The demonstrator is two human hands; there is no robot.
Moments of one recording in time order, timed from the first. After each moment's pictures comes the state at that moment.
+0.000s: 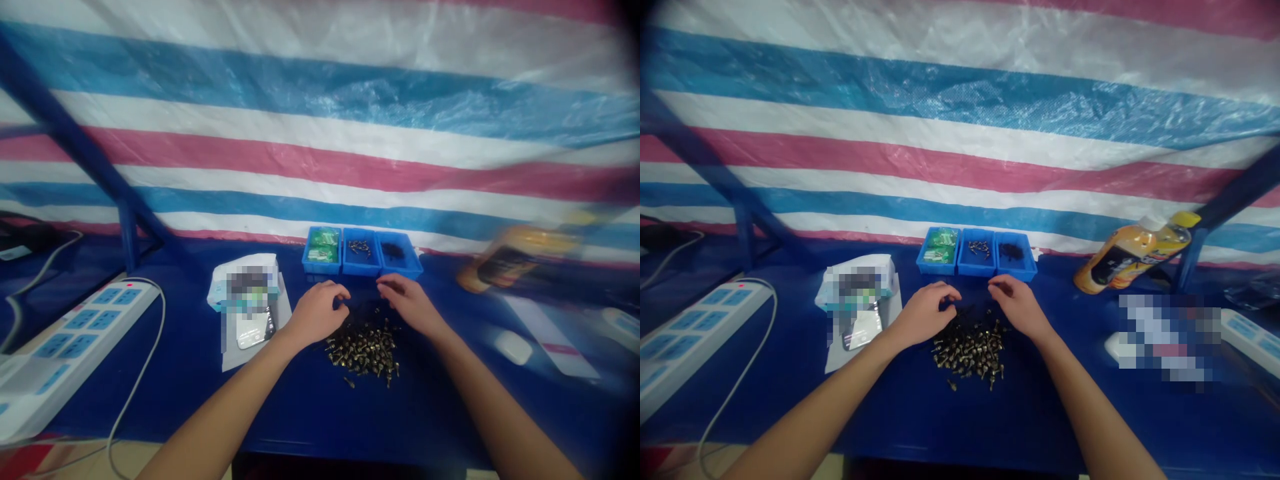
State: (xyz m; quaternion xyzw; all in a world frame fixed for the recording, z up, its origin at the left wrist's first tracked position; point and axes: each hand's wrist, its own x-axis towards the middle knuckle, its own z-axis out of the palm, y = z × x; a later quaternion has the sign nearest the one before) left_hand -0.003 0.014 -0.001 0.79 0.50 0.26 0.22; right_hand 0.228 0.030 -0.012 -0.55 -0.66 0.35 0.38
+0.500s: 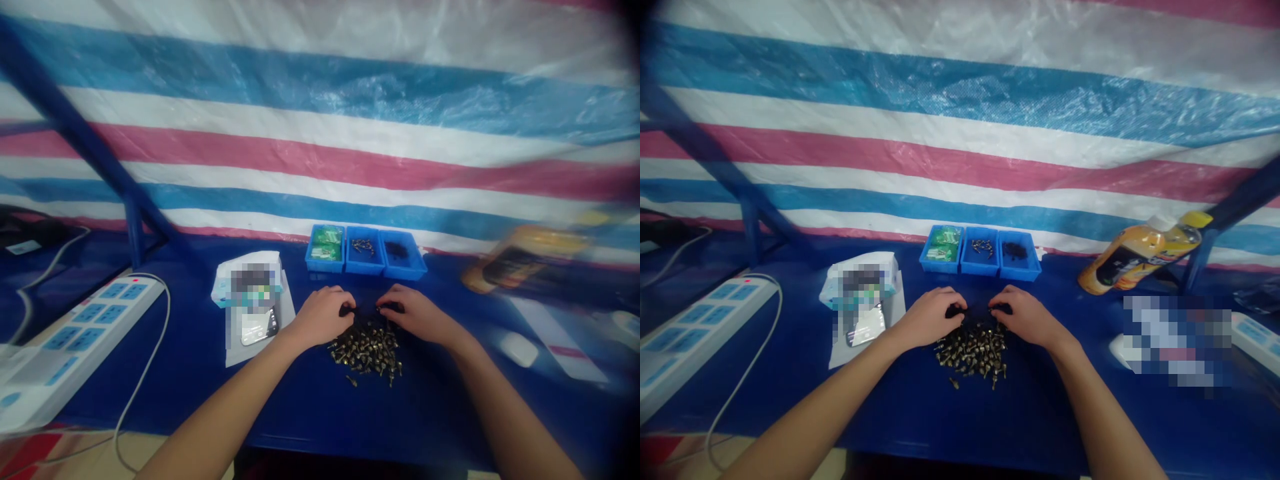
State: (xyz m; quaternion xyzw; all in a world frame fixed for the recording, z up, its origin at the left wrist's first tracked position) left_hand -0.003 0.013 -0.009 0.84 0.46 0.20 0.20; right_hand 0.247 0.024 -0.008 -0.47 -0.84 0.23 0.16
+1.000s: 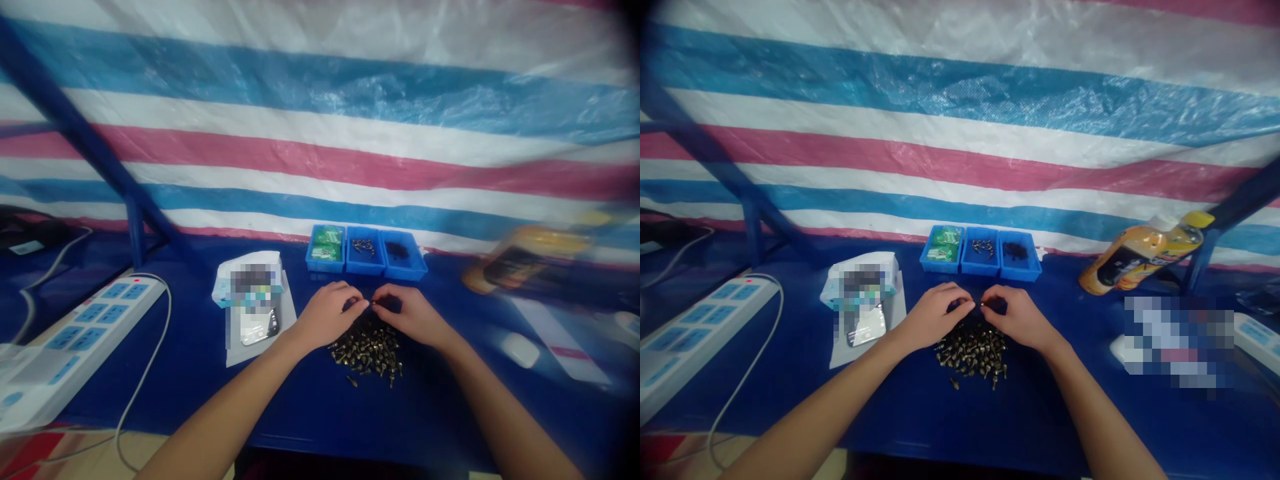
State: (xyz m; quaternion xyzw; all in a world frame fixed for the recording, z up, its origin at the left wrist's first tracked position) left_hand 0.006 0.007 0.006 0.82 0.43 0.28 0.23; right_hand 0.221 0.011 0.009 -0.44 -0.79 0.30 0.28
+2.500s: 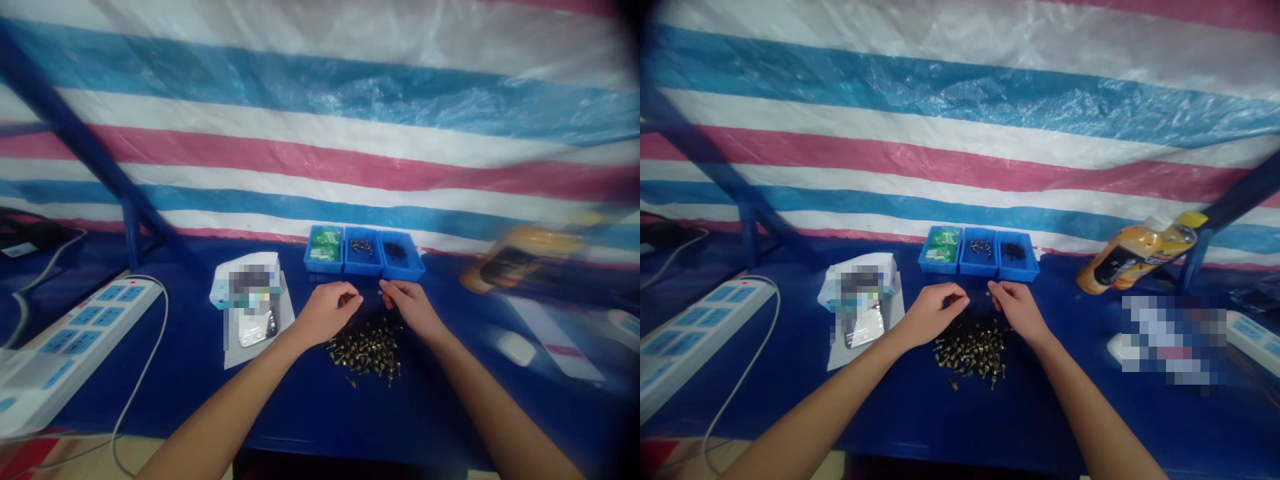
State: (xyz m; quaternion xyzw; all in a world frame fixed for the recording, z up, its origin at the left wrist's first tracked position) left_hand 0.006 0.009 0.009 0.78 0.44 0.33 0.31; right_hand 0.215 0.021 -0.003 -0.53 -0.61 0.41 0.41
